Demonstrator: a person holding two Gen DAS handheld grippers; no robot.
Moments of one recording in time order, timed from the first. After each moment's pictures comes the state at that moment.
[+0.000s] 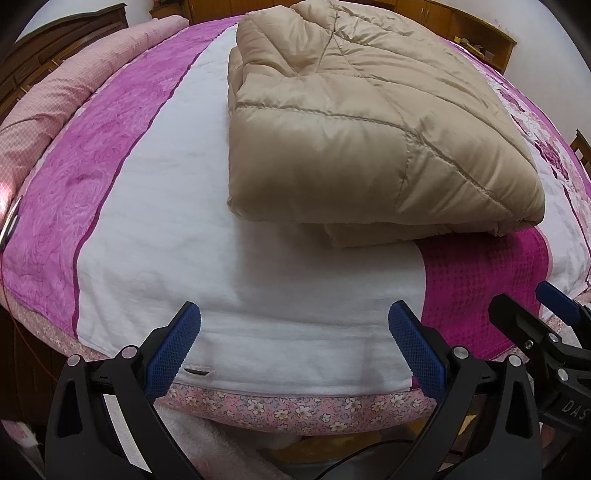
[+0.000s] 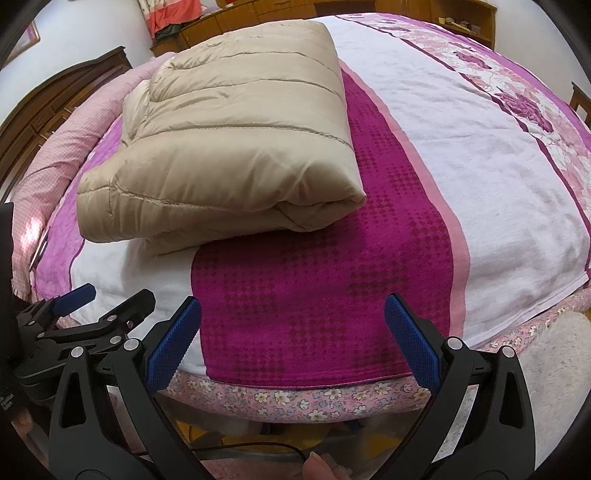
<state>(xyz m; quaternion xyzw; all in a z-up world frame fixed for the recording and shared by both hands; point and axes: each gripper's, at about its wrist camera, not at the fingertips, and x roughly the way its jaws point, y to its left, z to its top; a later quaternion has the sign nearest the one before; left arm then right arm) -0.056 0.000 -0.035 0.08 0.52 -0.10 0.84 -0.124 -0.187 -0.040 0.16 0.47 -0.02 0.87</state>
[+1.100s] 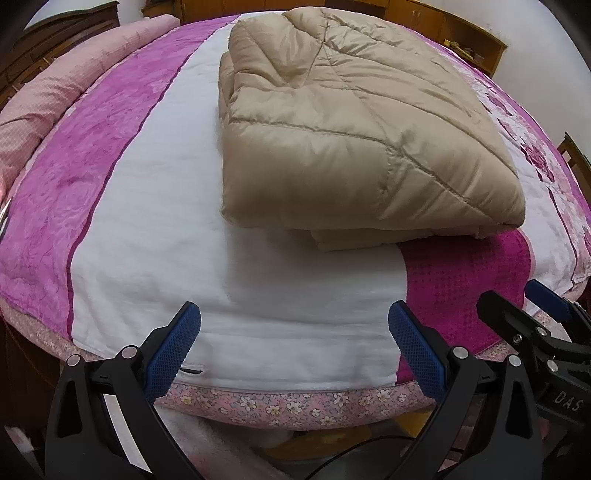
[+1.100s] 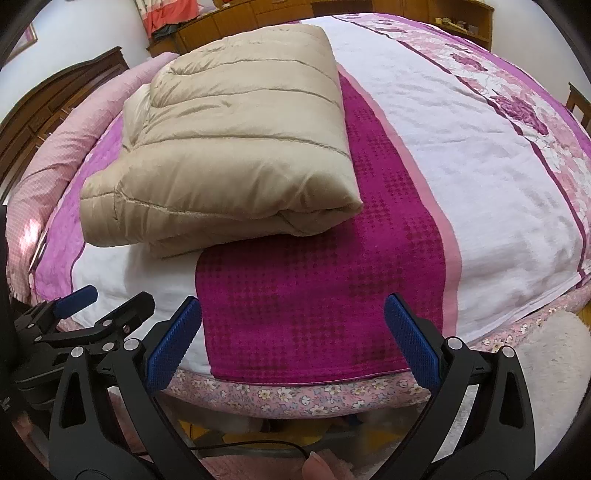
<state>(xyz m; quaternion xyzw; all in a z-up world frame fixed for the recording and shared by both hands) -0.059 0.003 -0.026 0.06 0.52 -0.13 0.84 -0.123 -0.190 -0.029 0.16 0.47 -0.03 0.87</state>
